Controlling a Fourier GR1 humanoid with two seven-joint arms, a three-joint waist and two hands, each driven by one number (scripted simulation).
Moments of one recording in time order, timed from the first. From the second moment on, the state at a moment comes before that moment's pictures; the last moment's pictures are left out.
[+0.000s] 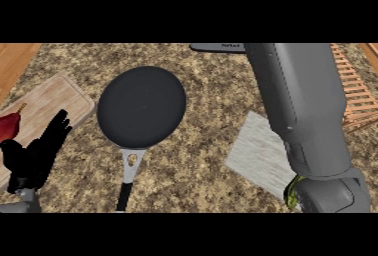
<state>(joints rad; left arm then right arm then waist) -0.02 0.31 0.11 -1.41 0.09 -0.06 0.09 -1.33 -0.01 -0.28 -0.94 1.64 -0.08 1.24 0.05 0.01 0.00</state>
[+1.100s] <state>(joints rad) -0.02 0.32 0.14 -1.43 0.10 -0.06 0.11 -1.58 -0.21 -0.52 -0.69 1.95 0.03 1.20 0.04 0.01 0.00</state>
